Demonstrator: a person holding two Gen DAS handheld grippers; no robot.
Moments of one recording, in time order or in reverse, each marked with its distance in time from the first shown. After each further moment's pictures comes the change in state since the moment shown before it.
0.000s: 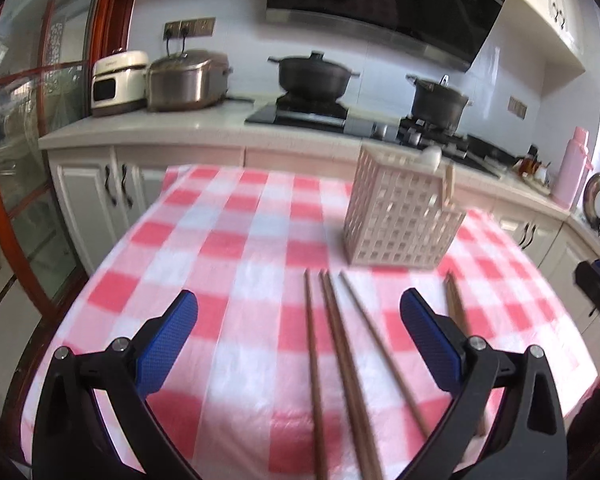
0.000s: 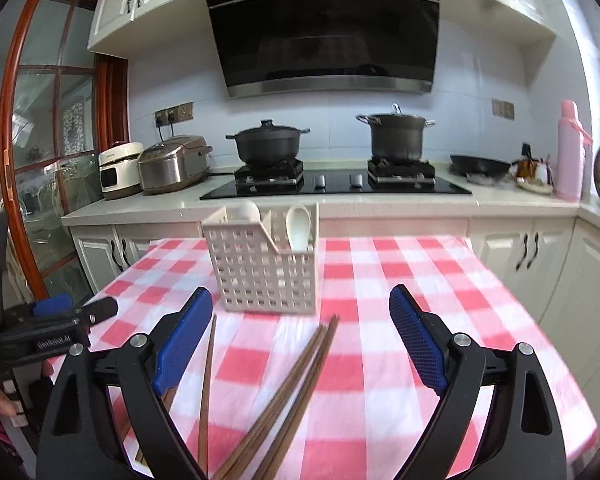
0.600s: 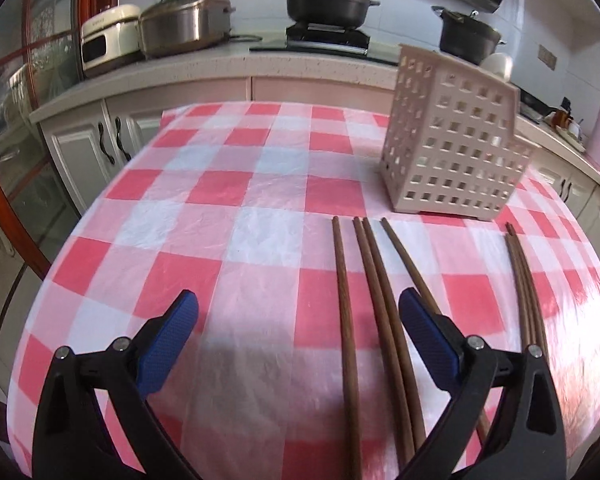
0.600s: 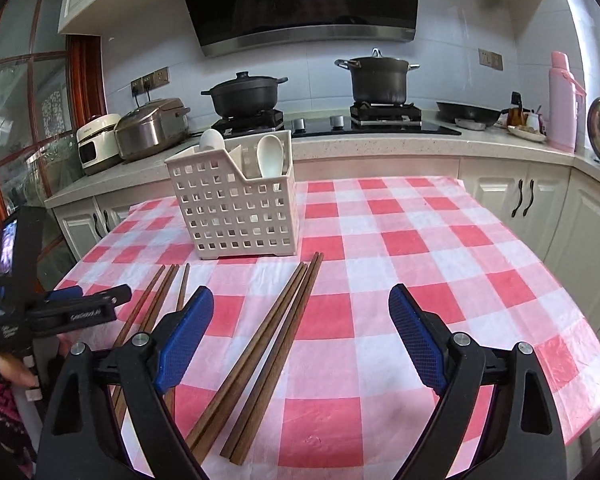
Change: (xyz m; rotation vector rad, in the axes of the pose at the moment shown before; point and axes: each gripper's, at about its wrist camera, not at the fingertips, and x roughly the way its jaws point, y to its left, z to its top) left arm 0.100 0.002 -0.008 0.030 0.223 0.075; right arm 0.042 -0.018 -0.034 0.062 0.148 -0.016
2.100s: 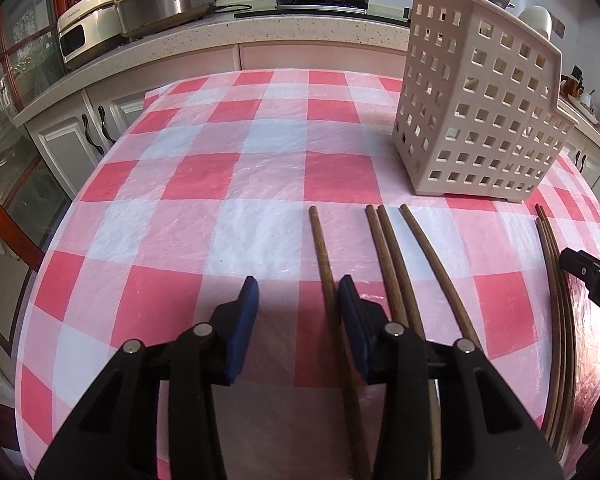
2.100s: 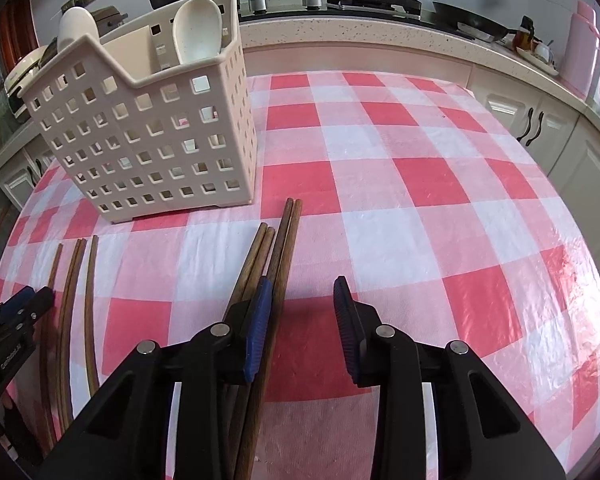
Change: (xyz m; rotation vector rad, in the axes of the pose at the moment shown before) left arm 0.041 -0.004 0.015 0.051 0.107 0.024; right arm 0.142 -0.003 0.021 0.037 0.411 -0.149
